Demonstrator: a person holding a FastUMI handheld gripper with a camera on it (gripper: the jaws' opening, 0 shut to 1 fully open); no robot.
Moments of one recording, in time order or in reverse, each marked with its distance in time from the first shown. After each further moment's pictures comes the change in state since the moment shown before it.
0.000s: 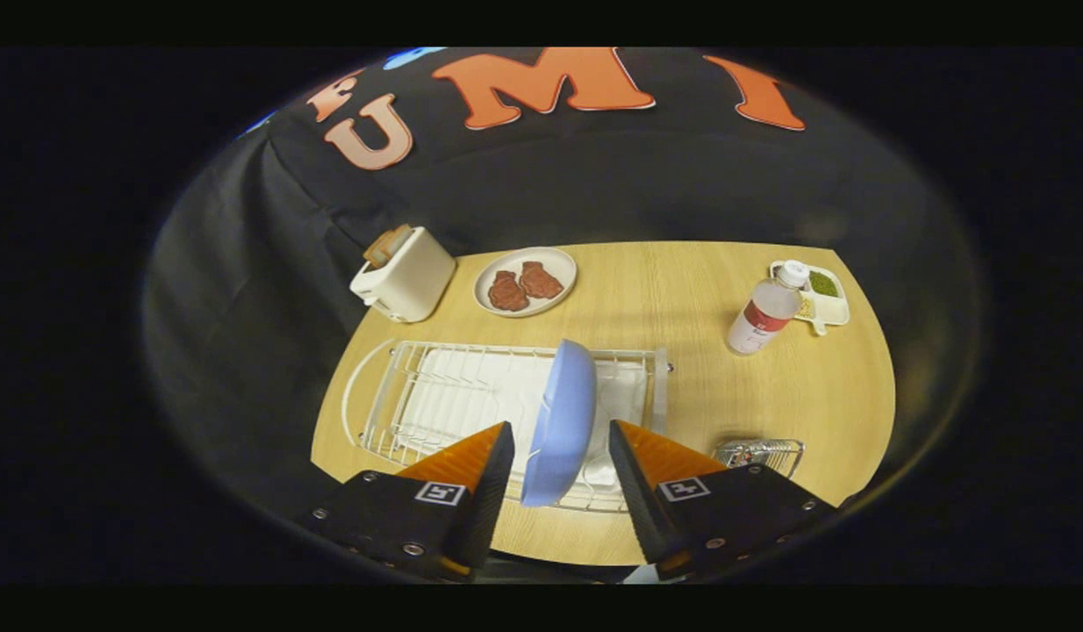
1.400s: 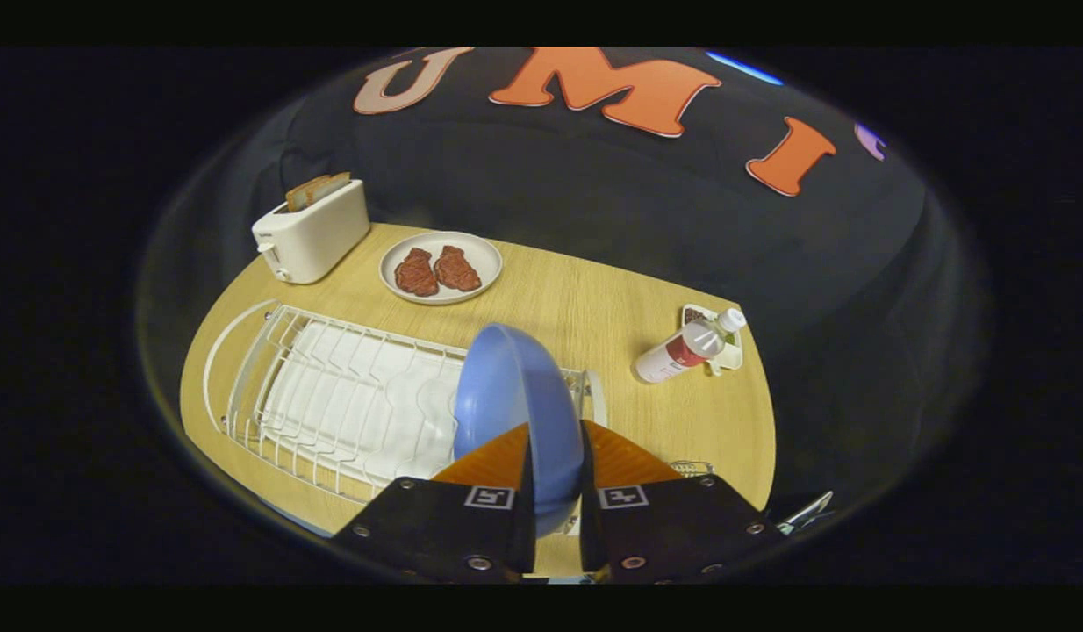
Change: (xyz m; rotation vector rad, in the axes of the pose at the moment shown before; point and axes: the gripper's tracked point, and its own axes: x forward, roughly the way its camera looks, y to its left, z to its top) arm 0.013 -0.019 0.011 -0.249 -0.065 -0.472
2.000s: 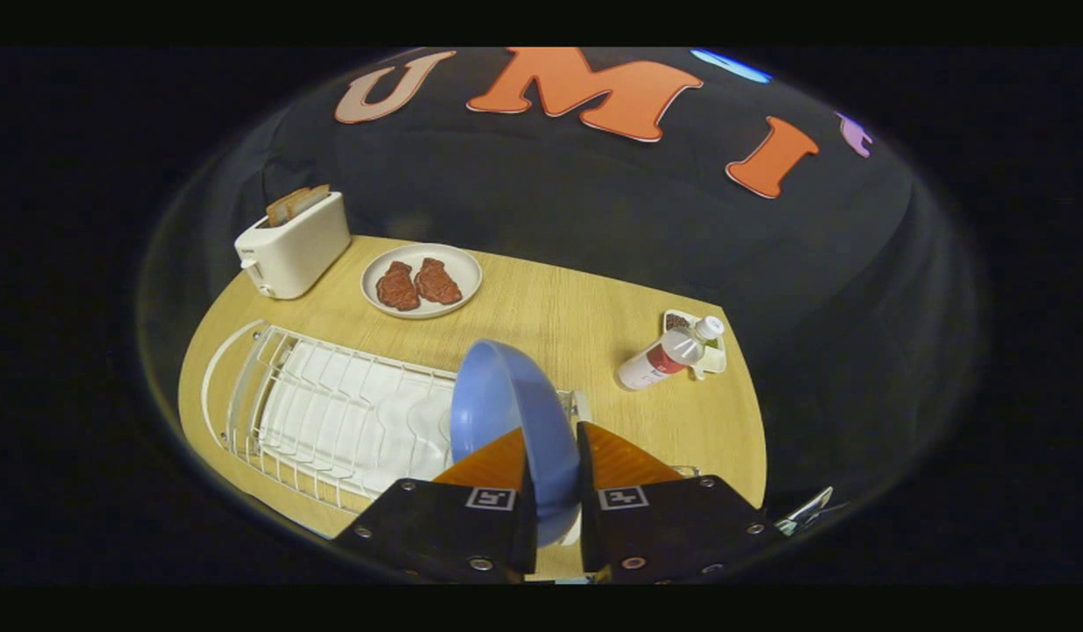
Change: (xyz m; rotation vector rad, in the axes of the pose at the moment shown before) arm -0.003 -0.012 0.021 0.038 -0.027 -0.054
